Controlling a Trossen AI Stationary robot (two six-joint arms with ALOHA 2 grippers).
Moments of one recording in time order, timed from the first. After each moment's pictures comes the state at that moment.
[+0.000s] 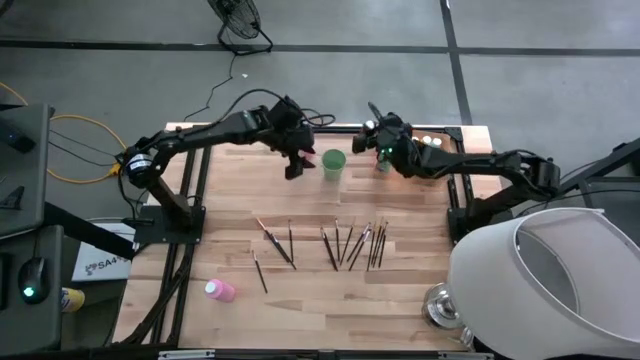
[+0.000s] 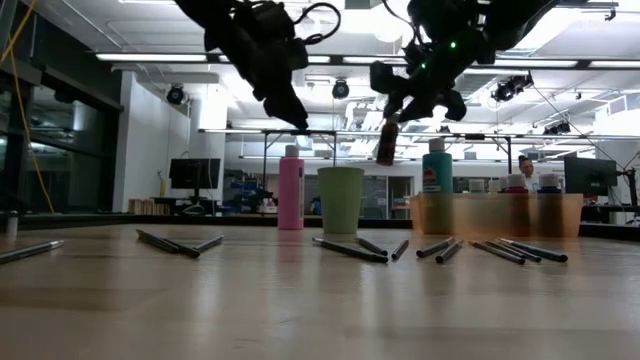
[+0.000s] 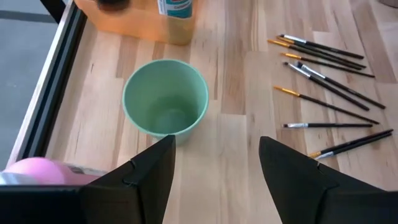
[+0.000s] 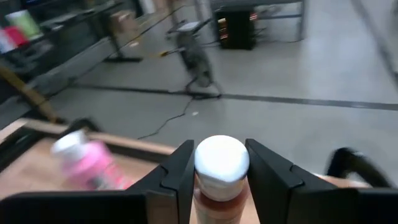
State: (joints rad) left arm 0.50 1.61 1.37 -0.58 0.34 0.32; right arm -0.38 1.42 0.87 0.15 0.70 0.53
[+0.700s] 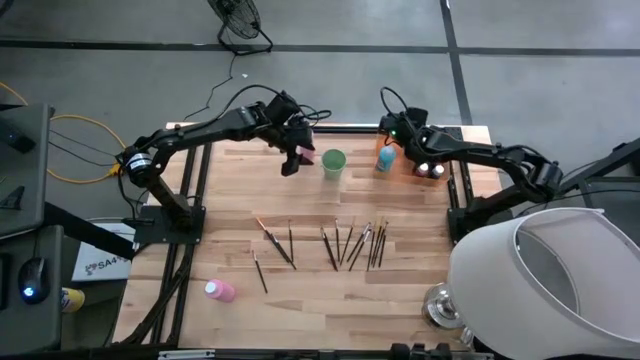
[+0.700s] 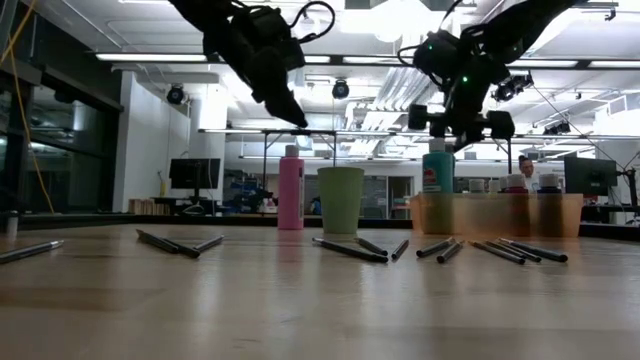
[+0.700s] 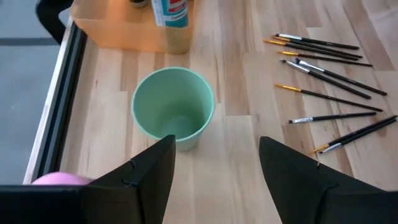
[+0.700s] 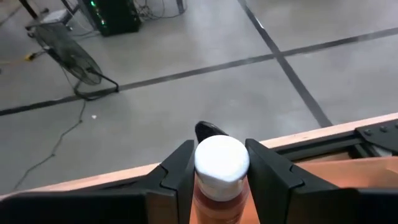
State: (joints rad) left arm 0.54 1.61 1.37 -0.57 0.40 0.44; right arm -0.61 1.42 0.87 -0.24 0.84 0.88
